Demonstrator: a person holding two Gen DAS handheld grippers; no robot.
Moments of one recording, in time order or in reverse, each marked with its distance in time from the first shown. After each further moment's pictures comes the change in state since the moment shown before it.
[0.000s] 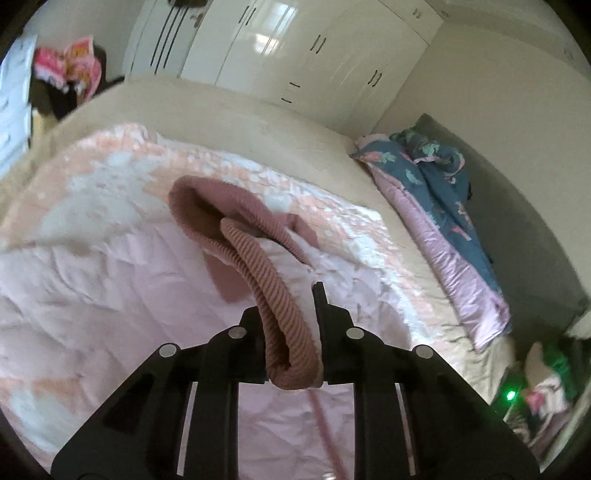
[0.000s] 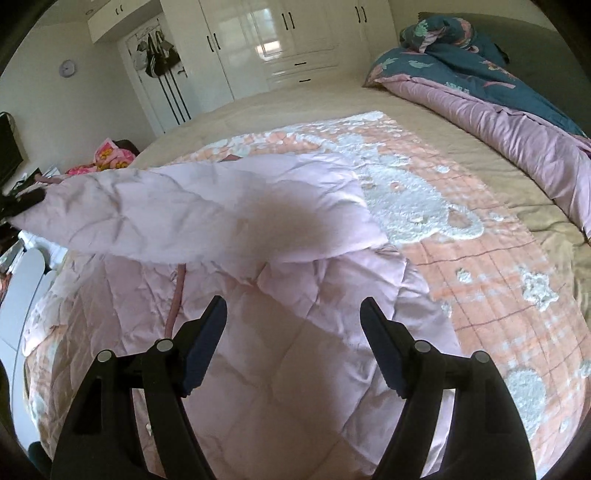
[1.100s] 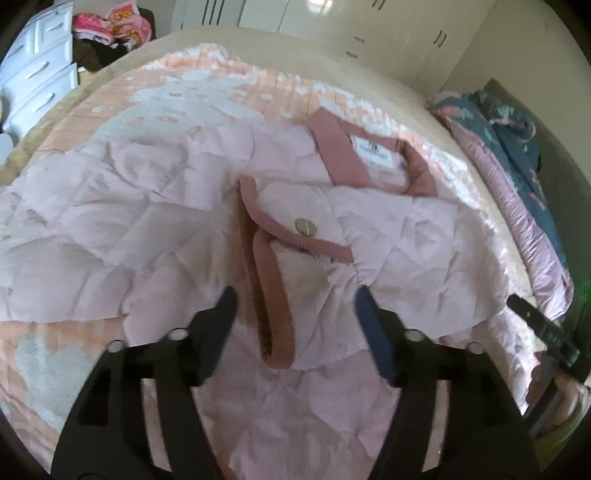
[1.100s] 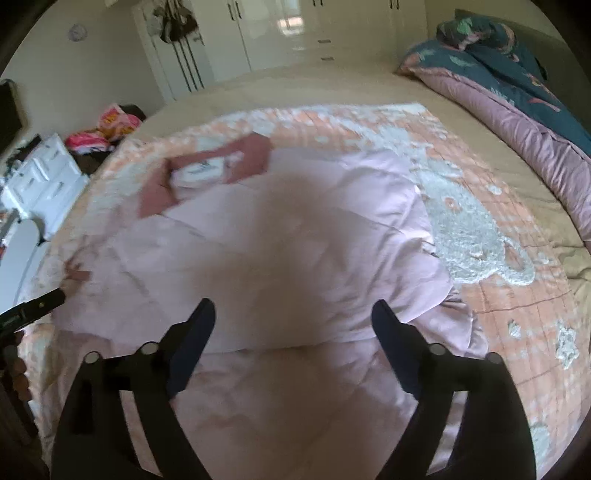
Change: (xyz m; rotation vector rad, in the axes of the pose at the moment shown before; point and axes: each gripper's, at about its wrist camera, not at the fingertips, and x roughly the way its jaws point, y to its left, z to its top) left arm 0.039 0.088 -0.074 -0.074 0.156 0.222; right arm 0.061 0.049 0.040 -0.099 0.089 0.022
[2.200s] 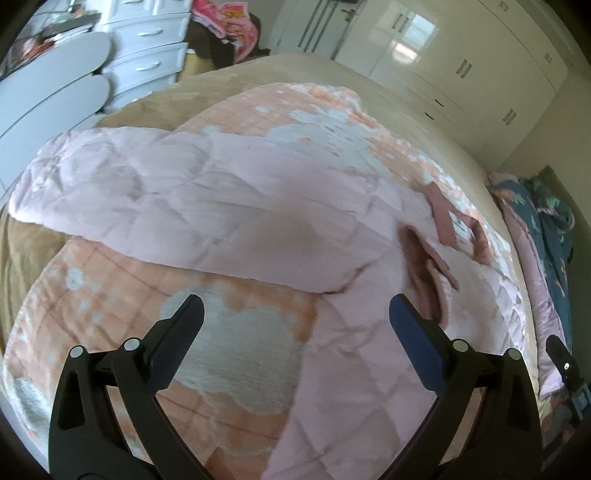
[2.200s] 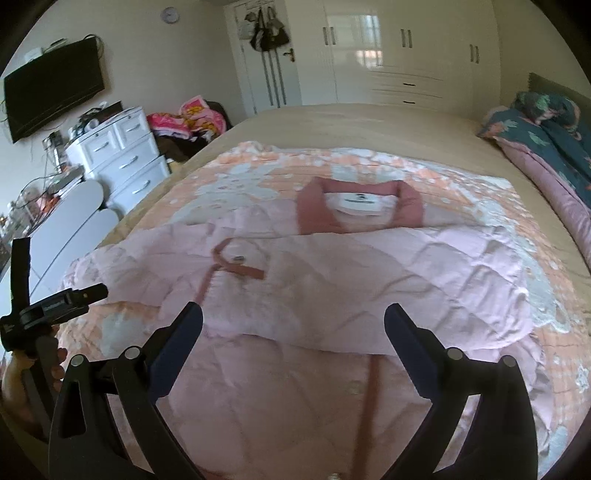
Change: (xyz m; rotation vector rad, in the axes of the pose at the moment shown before) left arm -0.098 0.139 -0.038 -0.303 -0.133 0.151; right arm -0.053 0.180 -0.012 -0.244 -0.089 0.168
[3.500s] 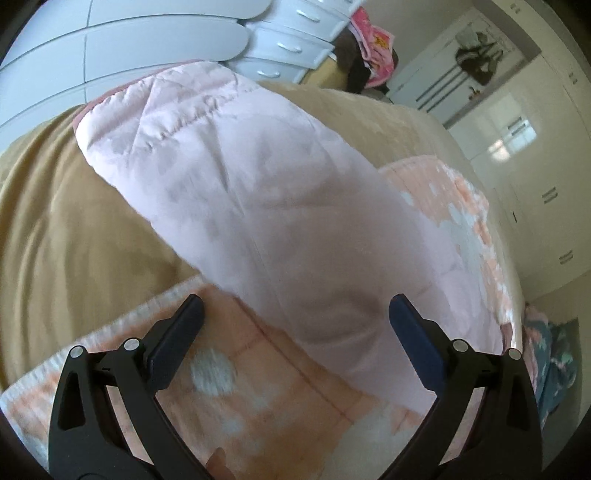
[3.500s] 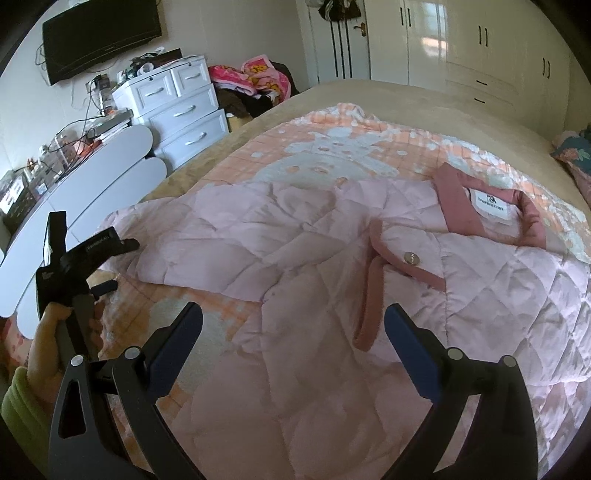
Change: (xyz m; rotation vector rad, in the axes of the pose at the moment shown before) left arm 0.030 0.173 0.034 -0.492 -0.101 0.127; right arm 0.086 0.135 0.004 -0.147 0.122 0.142
